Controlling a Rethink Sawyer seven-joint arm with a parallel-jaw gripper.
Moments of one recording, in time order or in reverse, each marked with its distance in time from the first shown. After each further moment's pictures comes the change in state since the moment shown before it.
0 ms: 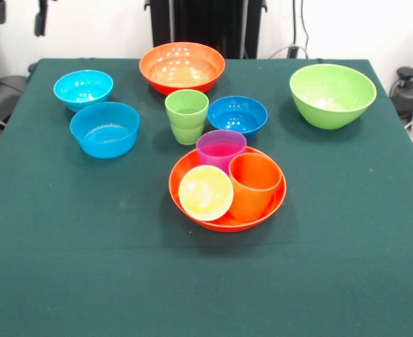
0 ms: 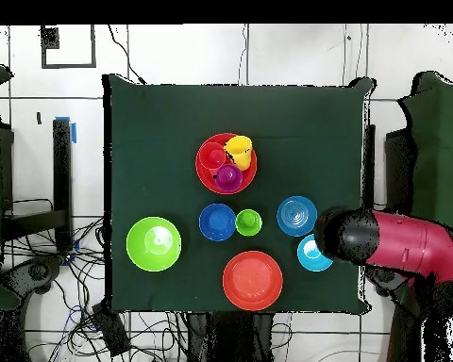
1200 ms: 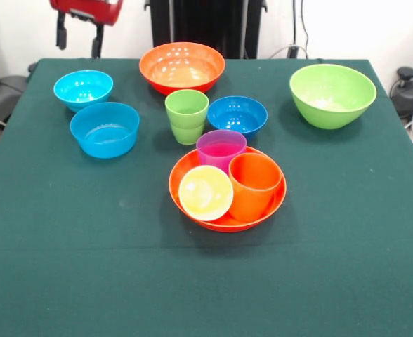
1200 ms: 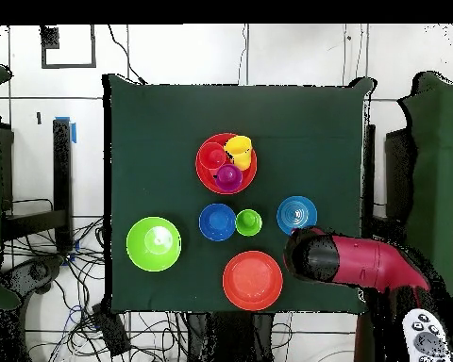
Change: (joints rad) arm 0.042 0.083 -0.044 0.141 0.029 -0.240 0.046
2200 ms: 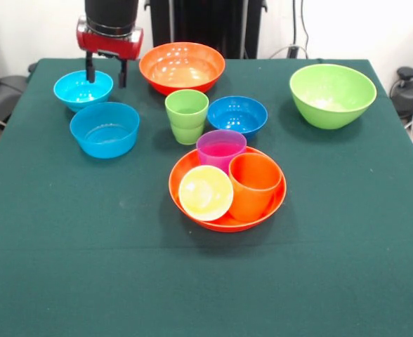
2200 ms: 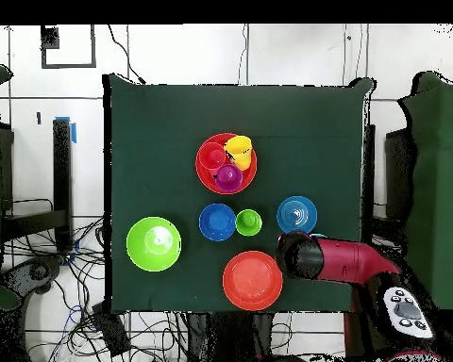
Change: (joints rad) arm -0.004 0.156 0.001 -0.001 0.006 -0.084 0.000
